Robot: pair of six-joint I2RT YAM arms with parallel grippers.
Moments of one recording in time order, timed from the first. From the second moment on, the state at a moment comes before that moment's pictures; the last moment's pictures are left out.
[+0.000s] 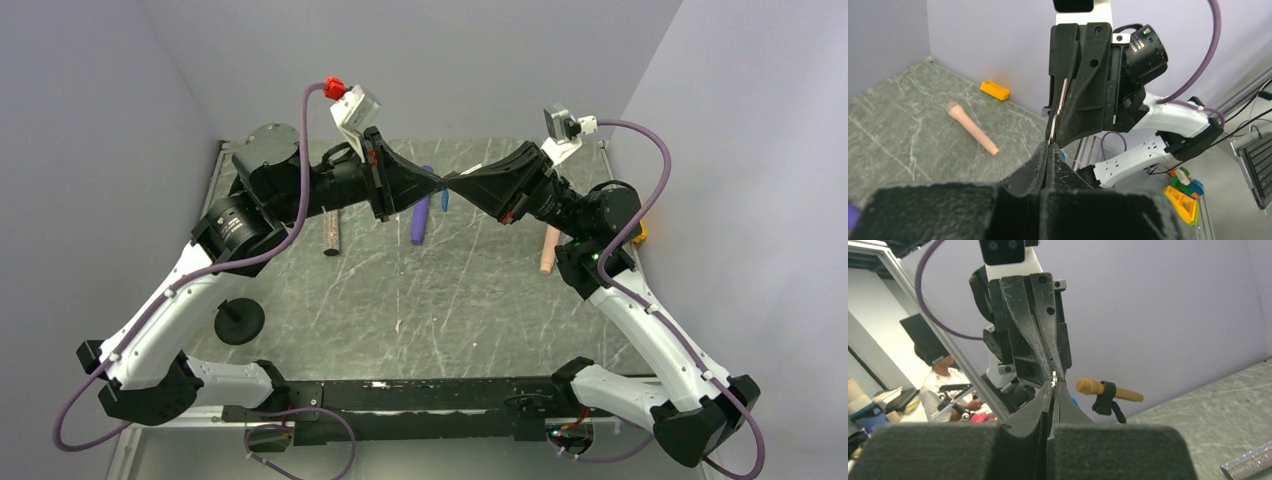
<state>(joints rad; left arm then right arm) -0.85 1.26 1.74 -0.39 0.39 -0.40 0.54 1.03 1.09 0.59 -0.69 0.99</state>
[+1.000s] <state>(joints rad) -0.89 1.24 1.77 -0.77 0.42 -0.30 0.56 1.06 1.16 0.18 -1.00 0.79</state>
